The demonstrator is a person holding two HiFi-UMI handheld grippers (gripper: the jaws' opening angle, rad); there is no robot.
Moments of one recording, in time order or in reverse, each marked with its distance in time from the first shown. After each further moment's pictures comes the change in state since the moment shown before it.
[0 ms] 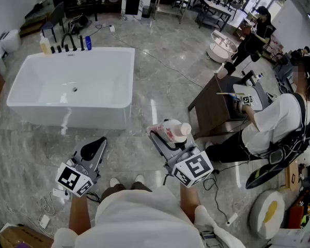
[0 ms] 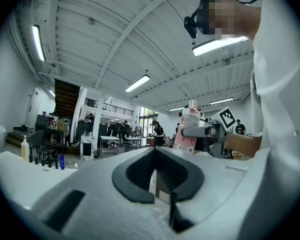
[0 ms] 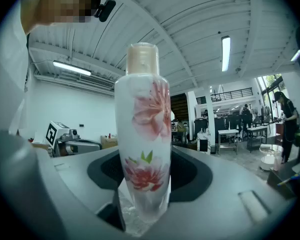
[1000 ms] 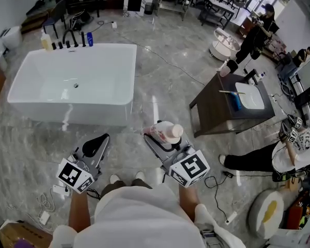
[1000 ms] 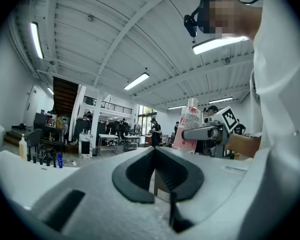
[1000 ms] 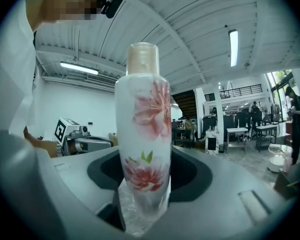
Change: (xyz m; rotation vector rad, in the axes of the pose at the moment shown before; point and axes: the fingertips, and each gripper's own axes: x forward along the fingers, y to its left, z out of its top) left arm 0.014 -0.001 0.003 -0.009 0.021 -0.021; right arm 0.010 0.017 -0.004 -0.016 0.036 0.091
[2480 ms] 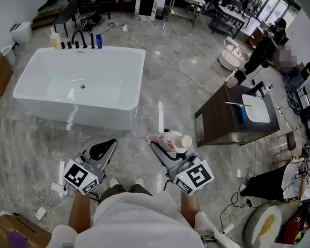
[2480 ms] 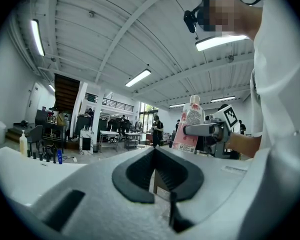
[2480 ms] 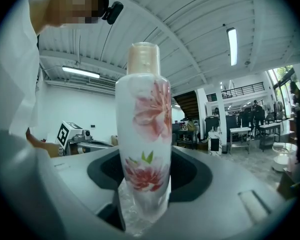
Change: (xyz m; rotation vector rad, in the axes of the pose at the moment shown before) left arm 0.028 -0.009 -0.016 -0.019 0.031 0.012; right arm -0.013 -0.025 -0.007 0.018 -0.025 0.033
